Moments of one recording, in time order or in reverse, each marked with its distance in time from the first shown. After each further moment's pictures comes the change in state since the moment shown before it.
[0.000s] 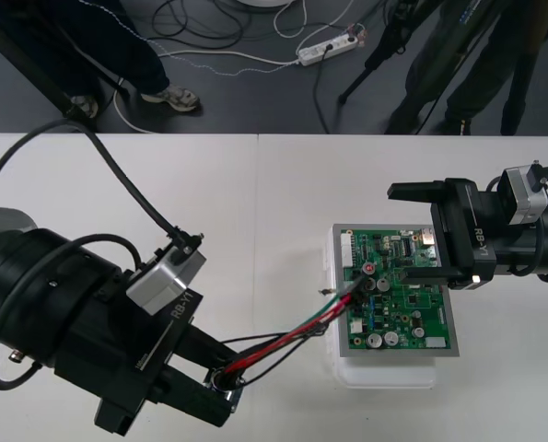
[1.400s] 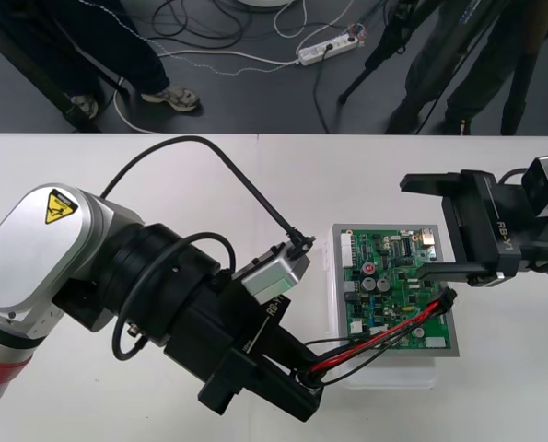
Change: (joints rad) right arm 0.000 -0.058 0.030 0.000 -0.142 0.000 0.003; left arm -0.204 -0.131 -0.276 0.224 -0.060 0.060 0.000
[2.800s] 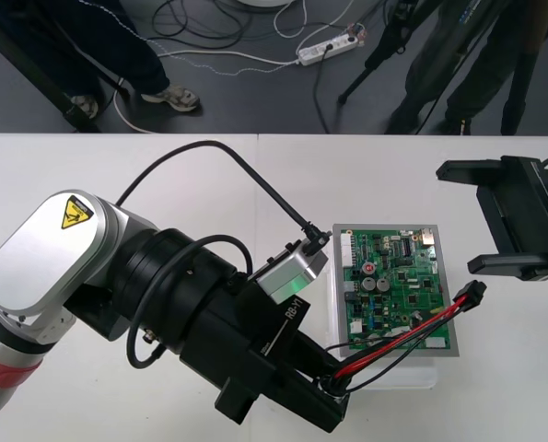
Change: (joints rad) right arm 0.000 -0.168 0.065 0.000 -0.214 0.000 0.000; left arm -0.009 -0.004 -0.056 0.001 0.067 0.078 0.000
